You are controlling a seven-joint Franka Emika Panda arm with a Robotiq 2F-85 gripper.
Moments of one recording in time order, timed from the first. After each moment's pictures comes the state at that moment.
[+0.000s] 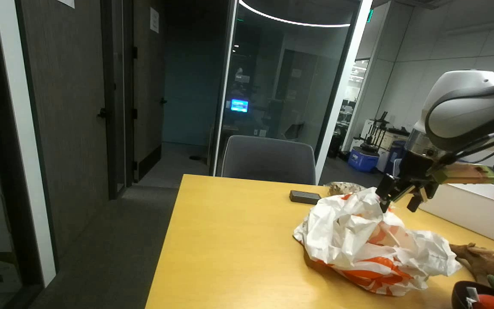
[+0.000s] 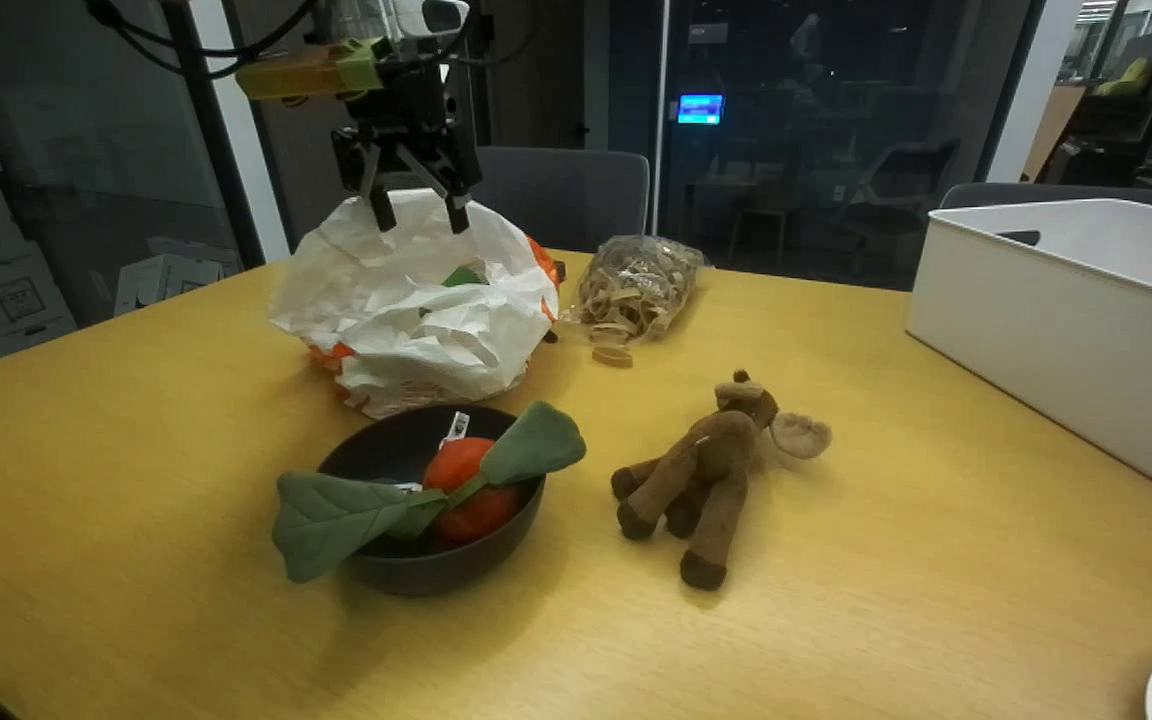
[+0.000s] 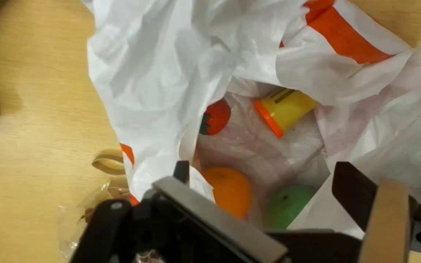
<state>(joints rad) 0.02 -0.02 0.08 -2.14 -0.11 2.24 0.05</state>
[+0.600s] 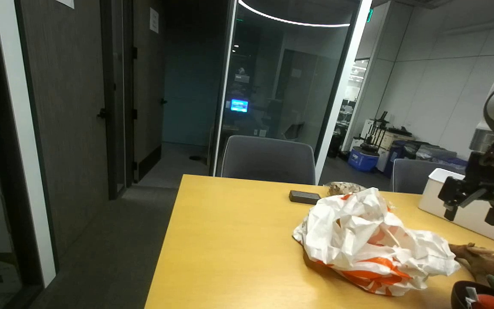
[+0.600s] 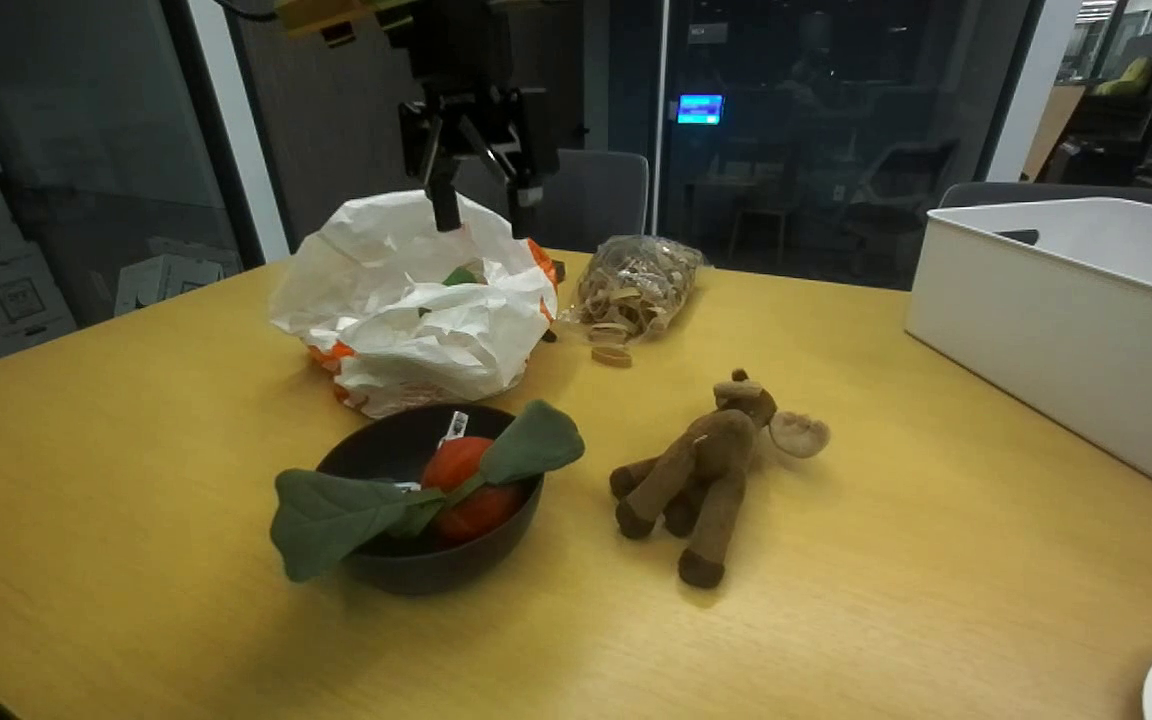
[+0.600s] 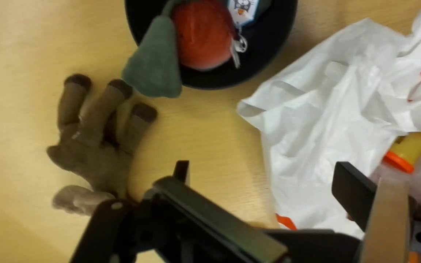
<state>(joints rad) -0.08 -0.12 -0.05 -2.14 -0.14 2.00 0.14</state>
